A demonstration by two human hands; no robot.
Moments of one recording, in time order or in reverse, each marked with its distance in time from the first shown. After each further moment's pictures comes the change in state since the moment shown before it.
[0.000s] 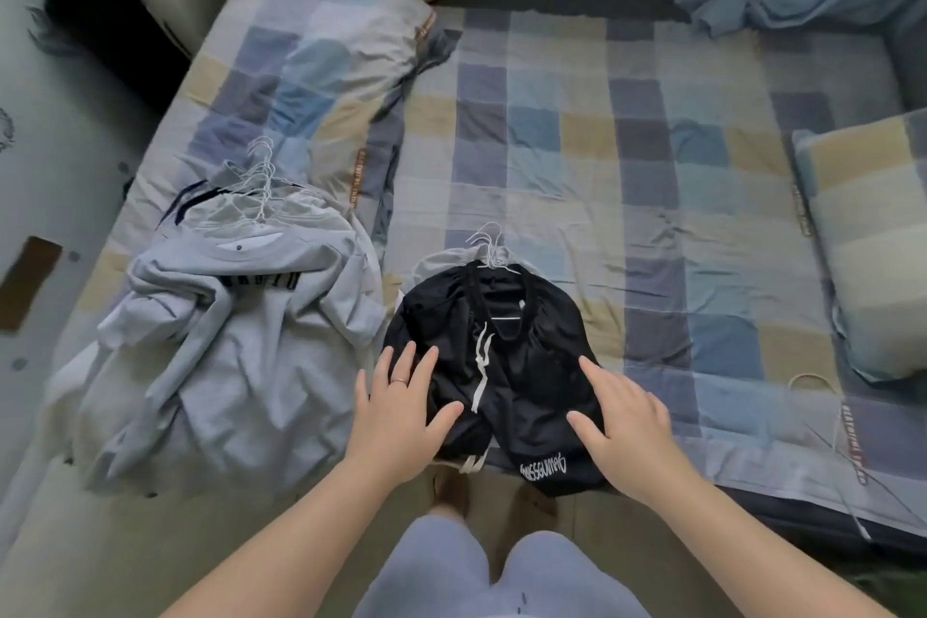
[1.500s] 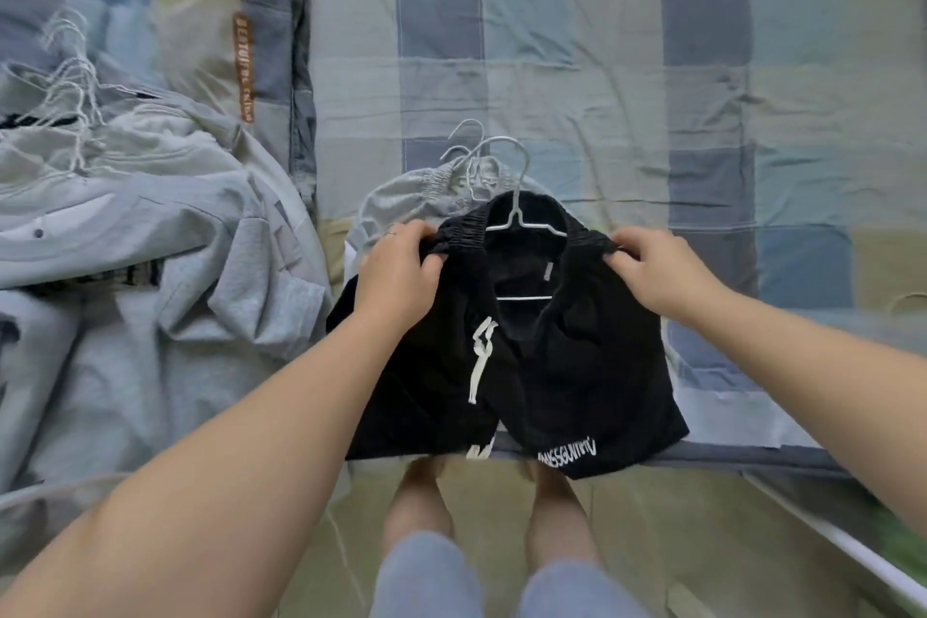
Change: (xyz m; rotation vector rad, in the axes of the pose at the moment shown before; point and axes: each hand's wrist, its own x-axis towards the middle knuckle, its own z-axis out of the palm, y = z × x) left_hand 0.291 -0.006 0.073 -0.340 0.026 -0.024; right_hand 0.286 0.089 0.050 0.255 -0.030 0.137
